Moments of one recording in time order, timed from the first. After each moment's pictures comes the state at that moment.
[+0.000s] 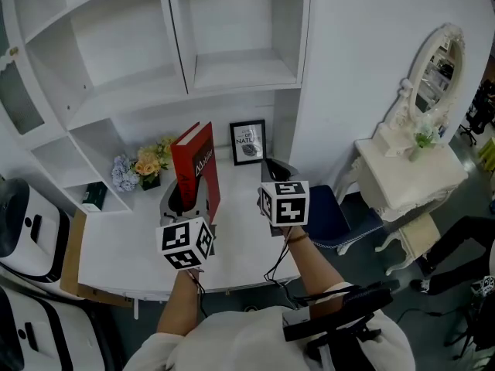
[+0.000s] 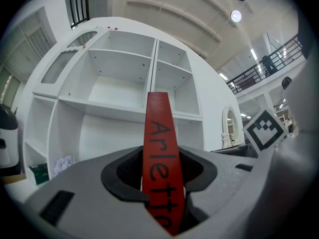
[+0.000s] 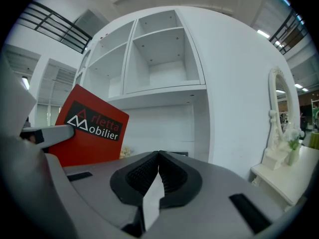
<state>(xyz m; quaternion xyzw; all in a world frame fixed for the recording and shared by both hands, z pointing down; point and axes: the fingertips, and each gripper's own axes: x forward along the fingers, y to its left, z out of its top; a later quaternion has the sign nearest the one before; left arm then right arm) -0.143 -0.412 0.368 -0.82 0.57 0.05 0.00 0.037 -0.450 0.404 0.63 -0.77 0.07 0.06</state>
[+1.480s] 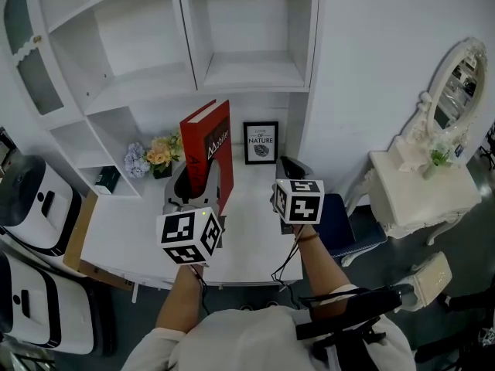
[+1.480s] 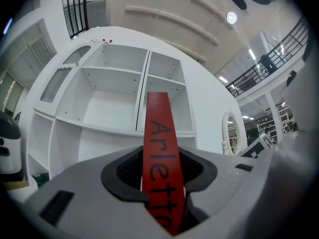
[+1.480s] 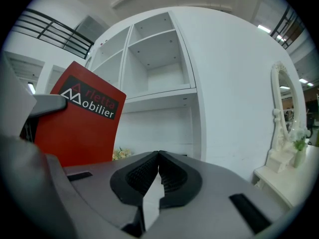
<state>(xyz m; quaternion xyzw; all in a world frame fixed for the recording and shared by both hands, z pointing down) -0.100 -0.377 0.303 -0.81 0.58 0.07 0.03 0.073 -0.446 0.395 0.60 -0.79 0.07 0.05</state>
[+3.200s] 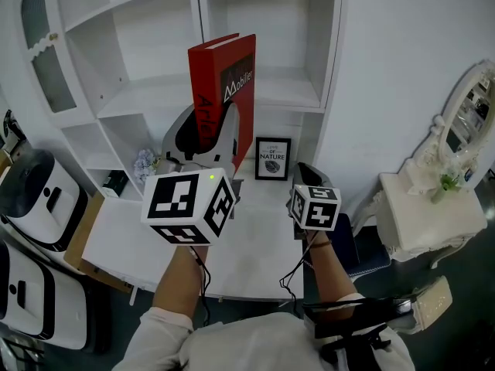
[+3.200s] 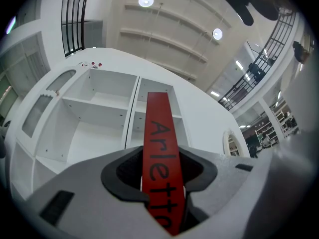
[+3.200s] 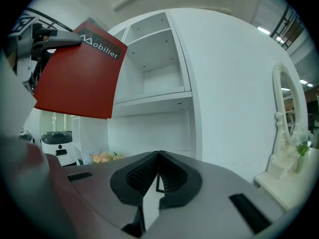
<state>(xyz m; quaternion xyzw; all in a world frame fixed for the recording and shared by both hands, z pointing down) -0.074 -0.381 0.143 -0.81 0.56 0.15 0.13 0.092 -0.479 0.377 0.60 -0.79 0.06 0.04</state>
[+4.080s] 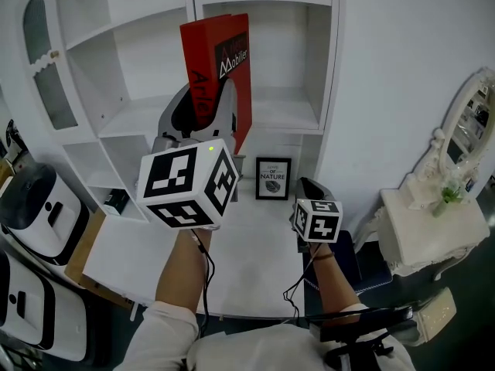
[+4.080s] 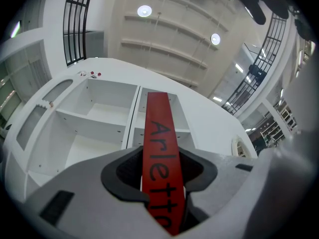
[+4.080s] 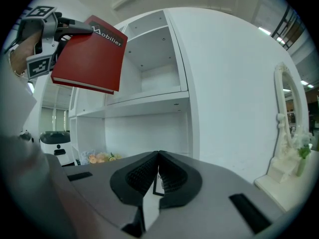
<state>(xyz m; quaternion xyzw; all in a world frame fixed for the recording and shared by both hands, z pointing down) -0.072 -0.408 0.075 -0.78 0.57 0.19 0.17 0.104 -0.499 0.371 0.60 -0.79 0.06 0.04</state>
